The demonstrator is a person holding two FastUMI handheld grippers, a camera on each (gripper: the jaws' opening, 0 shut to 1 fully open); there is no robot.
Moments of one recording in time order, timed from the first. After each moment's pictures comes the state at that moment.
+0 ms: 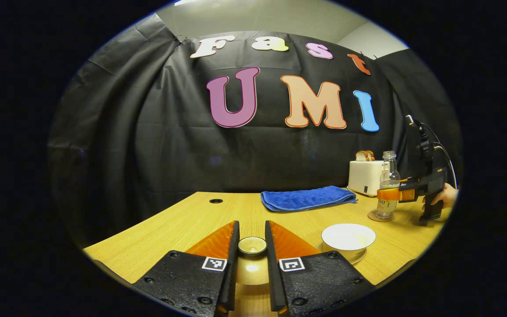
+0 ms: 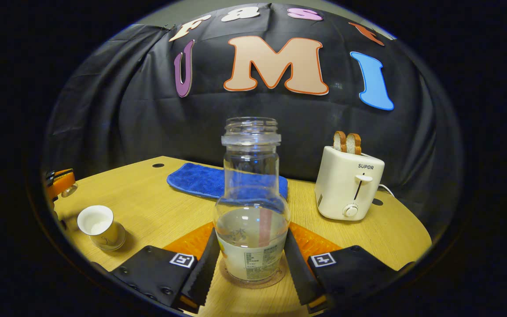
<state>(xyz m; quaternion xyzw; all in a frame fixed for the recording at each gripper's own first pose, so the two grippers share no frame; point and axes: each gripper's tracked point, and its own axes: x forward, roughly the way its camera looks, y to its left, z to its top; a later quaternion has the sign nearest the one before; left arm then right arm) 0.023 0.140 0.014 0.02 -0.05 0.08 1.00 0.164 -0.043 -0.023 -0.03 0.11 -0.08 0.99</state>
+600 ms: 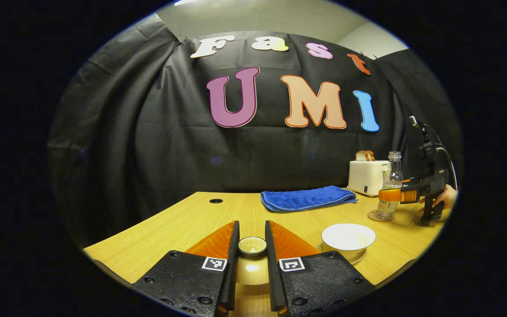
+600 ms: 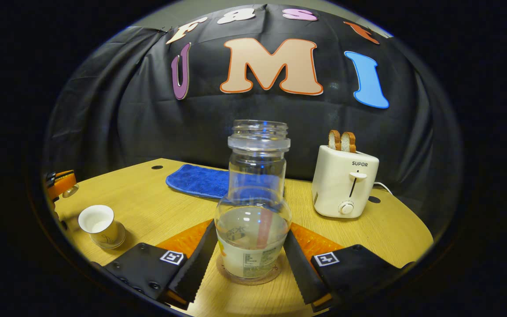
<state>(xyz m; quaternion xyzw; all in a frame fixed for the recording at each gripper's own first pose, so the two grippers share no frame) 0.024 0.139 0.014 0.02 -0.05 0.08 1.00 0.152 -0.058 -0.024 -0.02 0.11 -0.08 0.99</state>
